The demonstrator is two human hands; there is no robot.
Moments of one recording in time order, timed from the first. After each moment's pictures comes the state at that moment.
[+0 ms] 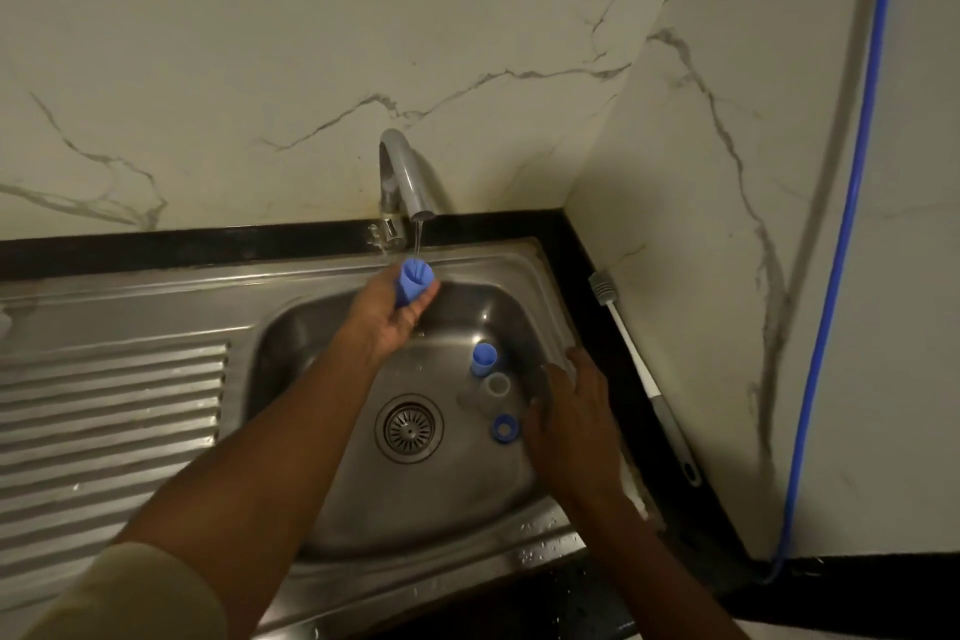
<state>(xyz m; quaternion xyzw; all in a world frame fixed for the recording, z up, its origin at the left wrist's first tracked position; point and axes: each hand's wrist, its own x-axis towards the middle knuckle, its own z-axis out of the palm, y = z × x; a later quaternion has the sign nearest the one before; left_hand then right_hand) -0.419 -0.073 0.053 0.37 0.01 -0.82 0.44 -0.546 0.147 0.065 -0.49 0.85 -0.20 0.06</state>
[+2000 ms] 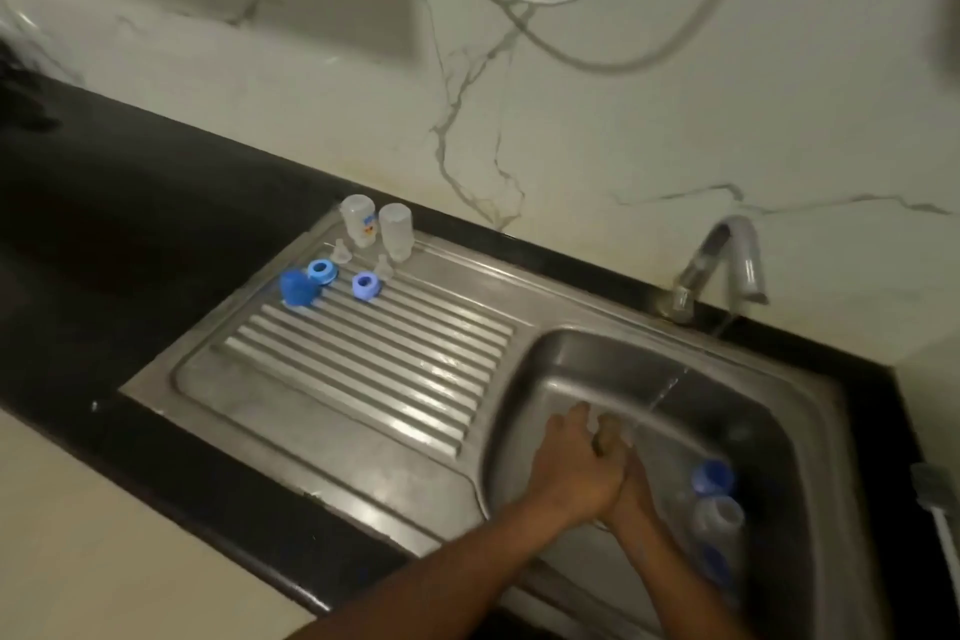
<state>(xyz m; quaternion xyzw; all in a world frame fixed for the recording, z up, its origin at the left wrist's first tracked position) -0.327 0.084 0.069 0.69 -0.50 -0.44 0.29 -0.417 0.067 0.012 -0.64 0.64 -0.26 0.32</state>
